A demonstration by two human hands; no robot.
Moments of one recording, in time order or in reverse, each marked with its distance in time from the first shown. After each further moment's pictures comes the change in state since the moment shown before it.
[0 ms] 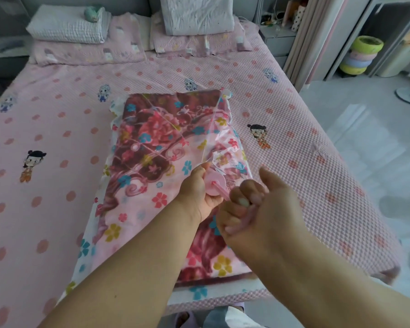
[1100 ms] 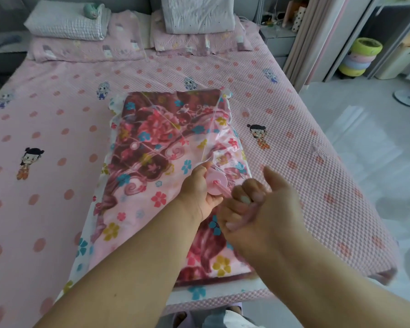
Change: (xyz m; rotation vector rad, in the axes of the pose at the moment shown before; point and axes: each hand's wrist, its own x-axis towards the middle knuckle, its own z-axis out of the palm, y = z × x) left_hand 0.006 0.000 0.001 -0.006 -0.010 0.018; right_hand 0.008 0.000 -0.003 0.034 -0.017 -0.022
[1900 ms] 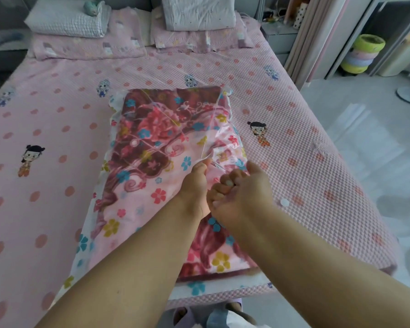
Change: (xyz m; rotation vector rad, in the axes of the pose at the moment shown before) left_hand -0.002 -0.006 -0.001 0.001 -0.062 -0.068; right_hand 0.019 0.004 0.010 0.027 0.108 -0.048
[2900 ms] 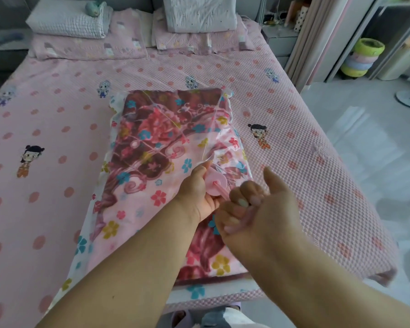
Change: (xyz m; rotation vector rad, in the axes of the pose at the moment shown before) left_hand 0.002 0.003 -0.004 0.023 0.044 0.068; right_hand -0.028 -0.002 -0.009 -0.047 -0.038 -0.050
